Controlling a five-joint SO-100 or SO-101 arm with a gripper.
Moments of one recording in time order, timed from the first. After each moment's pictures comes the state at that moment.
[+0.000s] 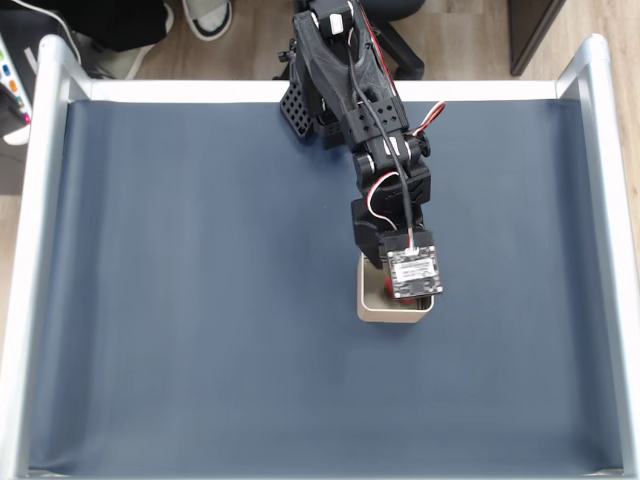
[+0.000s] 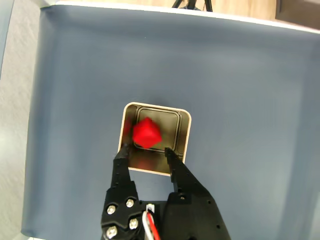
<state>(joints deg) -24.3 120.4 122.1 55.6 -76.8</state>
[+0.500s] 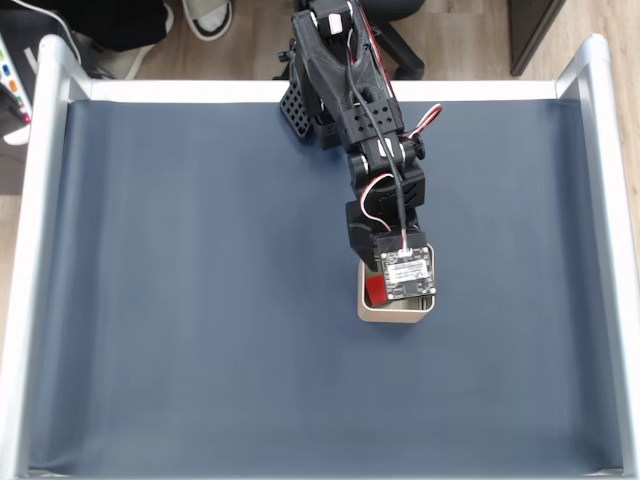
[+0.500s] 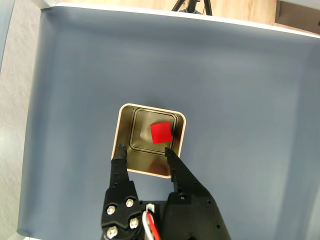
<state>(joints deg) -22.1 120.4 122.1 55.4 -78.1</state>
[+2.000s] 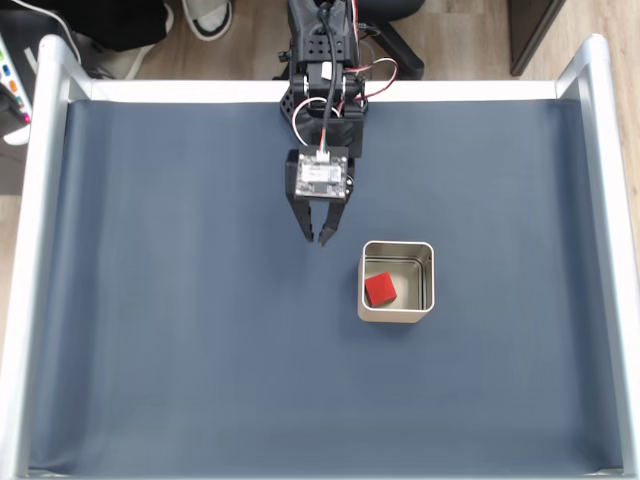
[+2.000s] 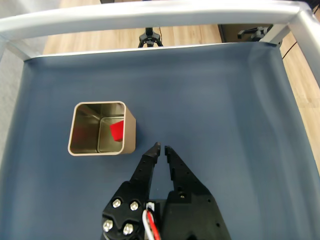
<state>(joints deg) -3.5 167.5 152.3 51.1 -86.2</state>
